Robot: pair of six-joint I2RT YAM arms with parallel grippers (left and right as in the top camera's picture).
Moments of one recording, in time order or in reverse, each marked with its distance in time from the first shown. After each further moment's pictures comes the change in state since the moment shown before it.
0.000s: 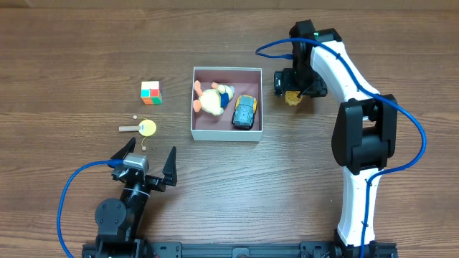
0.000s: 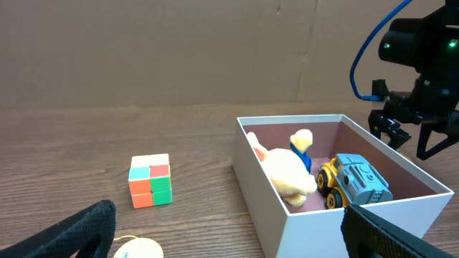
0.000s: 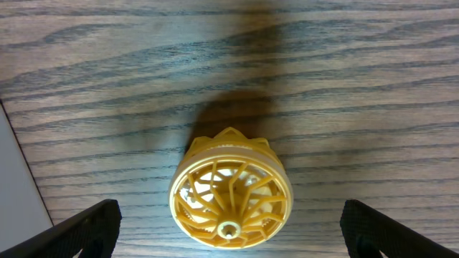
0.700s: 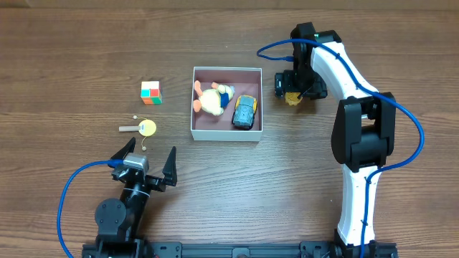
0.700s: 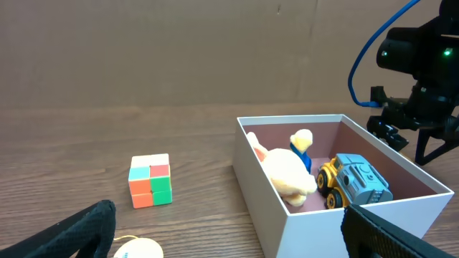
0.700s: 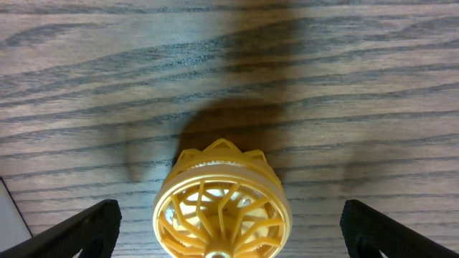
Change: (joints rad) left arm 0.000 0.000 0.000 0.000 0.000 0.000; right arm -0.008 0.027 -0.002 0.010 -0.004 -0.003
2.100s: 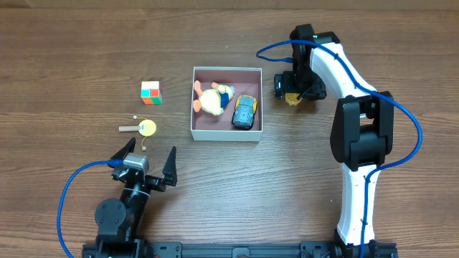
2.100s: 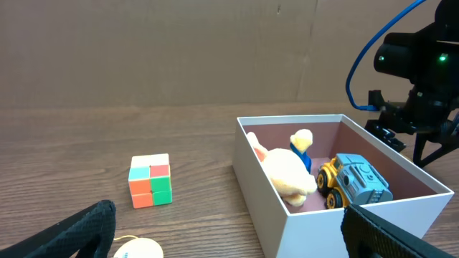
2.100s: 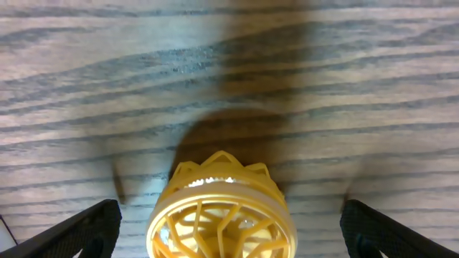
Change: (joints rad) left arm 0.000 0.000 0.000 0.000 0.000 0.000; right arm 0.000 0.016 -0.002 0.016 0.000 0.000
